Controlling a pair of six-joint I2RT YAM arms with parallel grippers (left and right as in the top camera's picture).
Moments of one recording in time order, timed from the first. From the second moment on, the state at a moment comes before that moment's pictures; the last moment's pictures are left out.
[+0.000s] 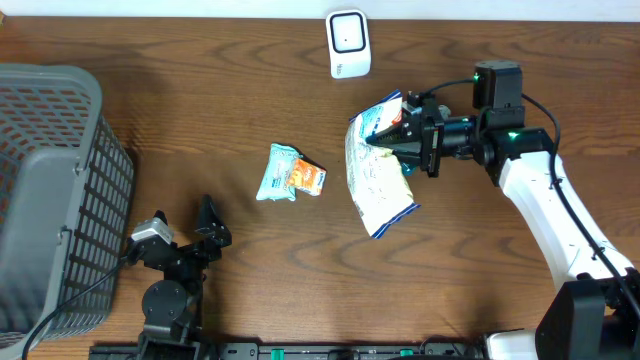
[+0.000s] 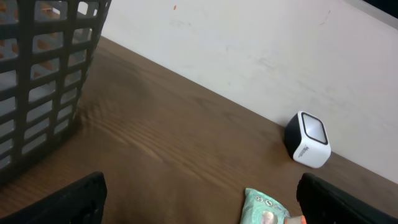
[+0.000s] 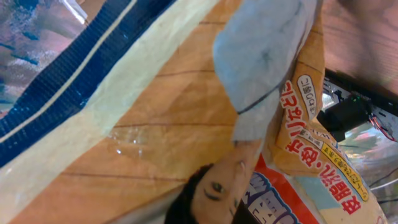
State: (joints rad) left arm -0.15 0.02 0.03 -0.11 -0.27 -0.46; right arm 0.13 1.58 1.17 -0.37 -1.52 1.30
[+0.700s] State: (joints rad) left arm -0.15 0.02 0.03 -0.11 -0.27 -0.46; right arm 0.05 1.58 1.17 -0.44 -1.47 0.62
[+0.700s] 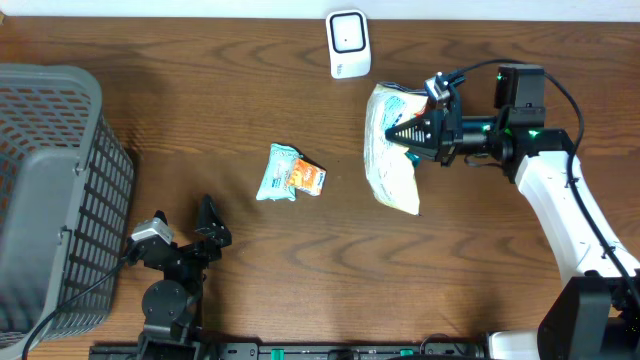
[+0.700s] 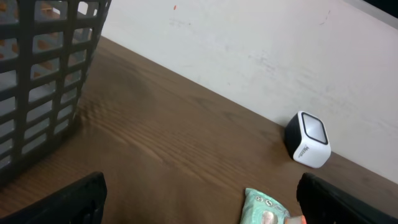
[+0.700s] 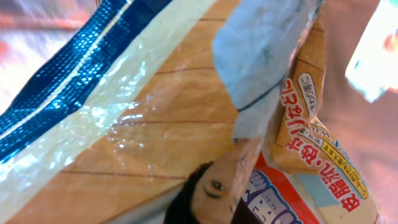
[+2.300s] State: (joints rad) left arm -0.15 0.02 0.03 -0.11 -0.27 -0.46; right arm 0.52 2.15 1.68 0.05 -0.07 0.08
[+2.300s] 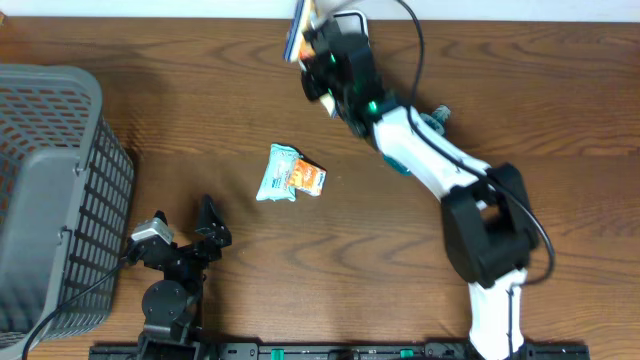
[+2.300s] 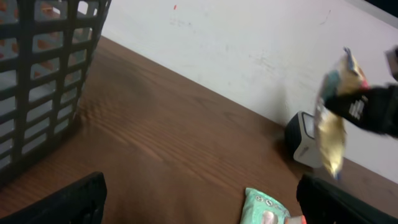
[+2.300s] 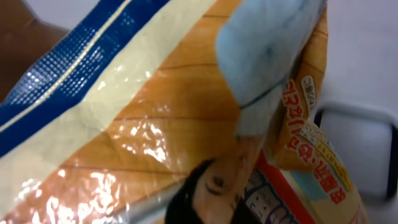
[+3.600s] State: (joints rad) left arm -0.15 0.02 0.03 -0.11 -0.27 -0.46; right arm 0.34 2.26 2.54 -1.21 0.36 0.14
